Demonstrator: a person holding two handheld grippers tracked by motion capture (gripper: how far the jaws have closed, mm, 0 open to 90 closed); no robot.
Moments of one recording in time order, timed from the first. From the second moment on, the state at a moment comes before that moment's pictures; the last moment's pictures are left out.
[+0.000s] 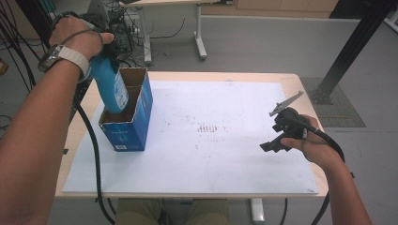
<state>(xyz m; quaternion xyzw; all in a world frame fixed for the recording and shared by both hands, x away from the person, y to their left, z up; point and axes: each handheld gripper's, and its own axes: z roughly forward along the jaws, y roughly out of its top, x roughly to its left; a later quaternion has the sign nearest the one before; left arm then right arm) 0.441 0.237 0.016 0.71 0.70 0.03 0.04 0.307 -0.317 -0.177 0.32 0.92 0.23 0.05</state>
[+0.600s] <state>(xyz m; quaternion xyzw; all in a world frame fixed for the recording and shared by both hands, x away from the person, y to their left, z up) 0.444 0.234 -0.002 0.71 0.70 0.03 0.04 0.304 -0.321 -0.177 0.32 0.91 0.24 0.06</state>
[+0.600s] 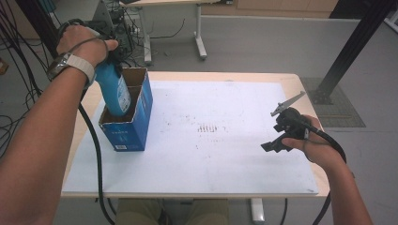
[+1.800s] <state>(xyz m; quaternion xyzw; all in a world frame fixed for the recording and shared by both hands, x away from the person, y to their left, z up) 0.449 0.232 -0.047 0.72 0.69 0.03 0.03 0.299 -0.327 -0.184 0.33 0.91 0.24 0.06</state>
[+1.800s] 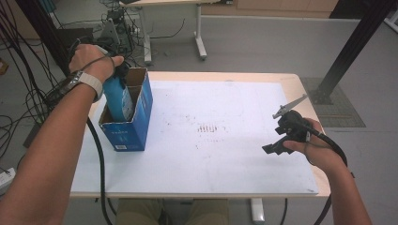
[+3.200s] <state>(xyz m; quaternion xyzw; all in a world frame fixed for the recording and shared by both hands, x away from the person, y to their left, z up) 0.453 0.234 -0.101 0.73 0.69 0.03 0.04 0.299 -0.329 -0.190 0.34 0.91 0.24 0.05</state>
